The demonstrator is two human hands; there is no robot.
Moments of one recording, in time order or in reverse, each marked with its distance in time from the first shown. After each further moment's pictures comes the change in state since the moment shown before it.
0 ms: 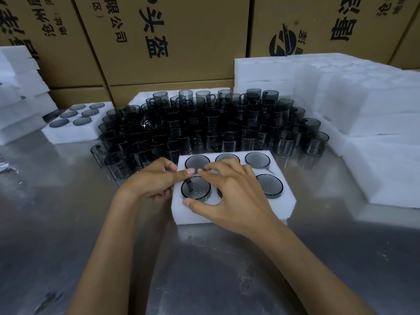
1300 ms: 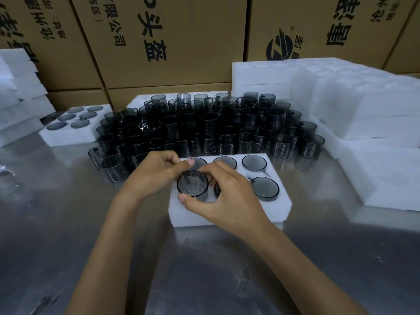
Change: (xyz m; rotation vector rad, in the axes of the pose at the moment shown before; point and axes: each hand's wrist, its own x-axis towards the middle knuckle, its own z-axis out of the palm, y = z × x) left_hand -0.007 0.013 0.005 -0.092 0.156 0.362; right_hand 0.002 -0.007 -0.003 0.321 0.090 0.068
